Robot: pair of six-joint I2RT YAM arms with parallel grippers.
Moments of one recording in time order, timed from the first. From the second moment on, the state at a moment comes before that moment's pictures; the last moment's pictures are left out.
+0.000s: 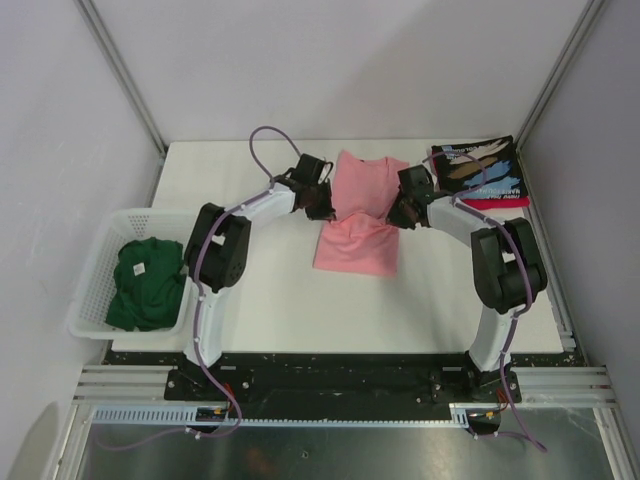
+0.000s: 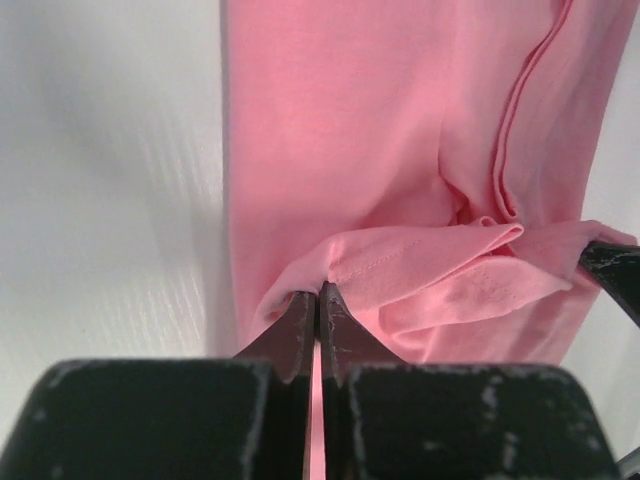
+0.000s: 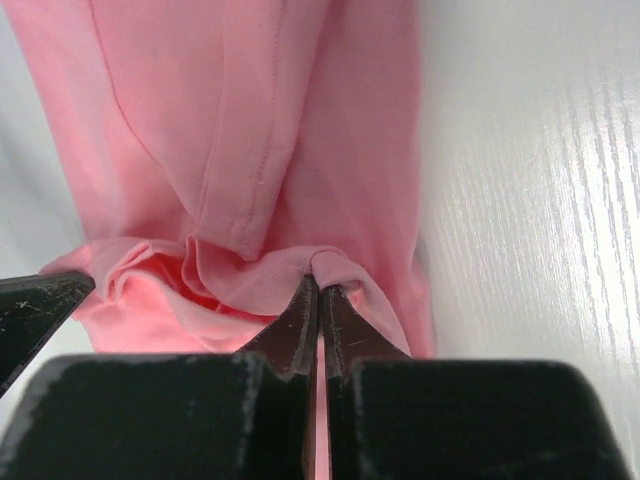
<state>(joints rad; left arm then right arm) -0.49 2.17 1.66 -0.41 0.16 -0.57 0.34 1.87 1.27 -0.29 0.06 0.72</state>
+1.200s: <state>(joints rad) -0.48 2.12 1.59 -0.38 0.30 -0.50 0.45 2.08 1.56 -0.40 0.05 0.59</state>
